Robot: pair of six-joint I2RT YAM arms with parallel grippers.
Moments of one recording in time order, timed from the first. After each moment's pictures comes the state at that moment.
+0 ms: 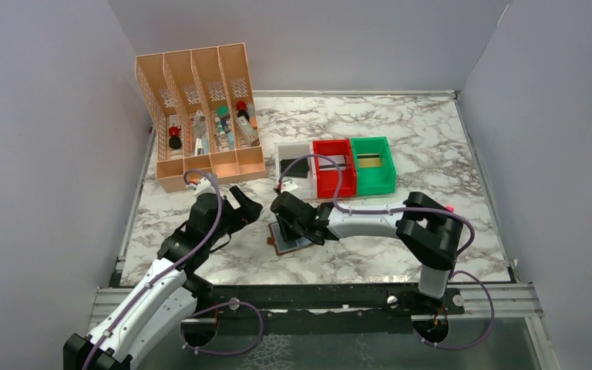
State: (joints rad) left arm -0.48 0.62 0.43 -0.35 -0.10 -0.86; right arm 1.12 1.85 1.11 -0.19 0.25 0.58
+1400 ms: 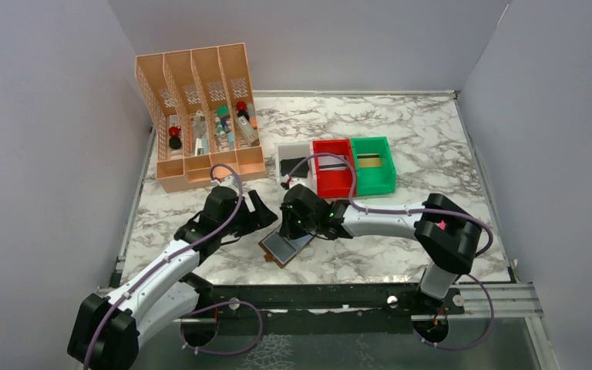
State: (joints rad) left arm -0.48 0.87 0.41 -0.20 0.15 -0.80; right arm 1.08 1.74 1.02 -0.09 0.05 0.65
